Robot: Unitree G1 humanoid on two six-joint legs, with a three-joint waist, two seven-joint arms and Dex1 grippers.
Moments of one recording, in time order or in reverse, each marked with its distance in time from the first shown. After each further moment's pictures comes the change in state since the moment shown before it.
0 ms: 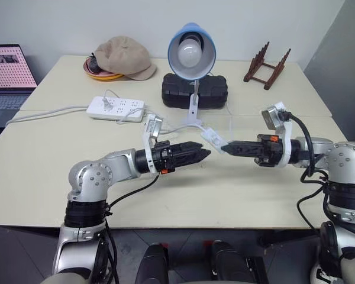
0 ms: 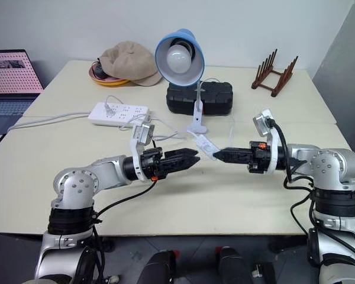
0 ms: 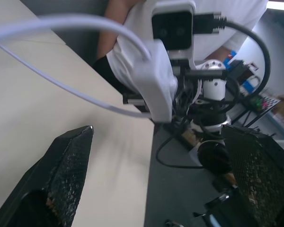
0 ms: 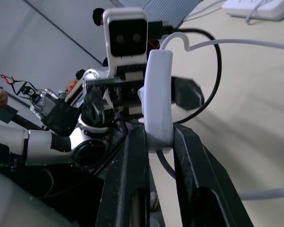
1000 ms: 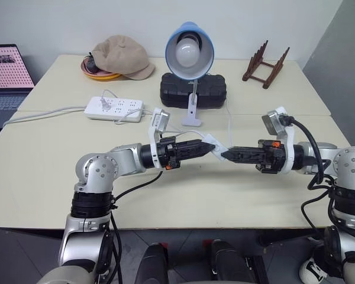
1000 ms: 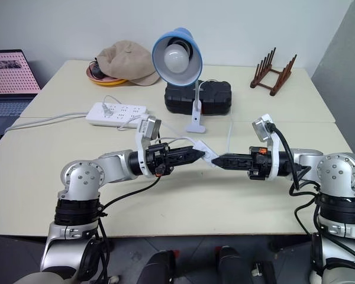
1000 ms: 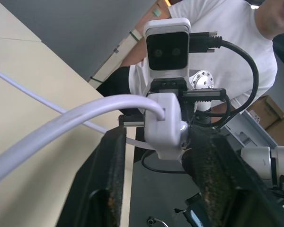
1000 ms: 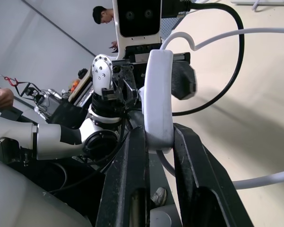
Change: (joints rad) left arm -0.044 -0.026 -0.024 0.033 -0.017 0.008 -0.035; right arm 0.030 -0.019 -0.017 -0.063 0.160 0.048 -0.145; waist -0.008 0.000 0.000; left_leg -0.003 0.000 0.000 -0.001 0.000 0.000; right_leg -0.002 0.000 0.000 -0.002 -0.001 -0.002
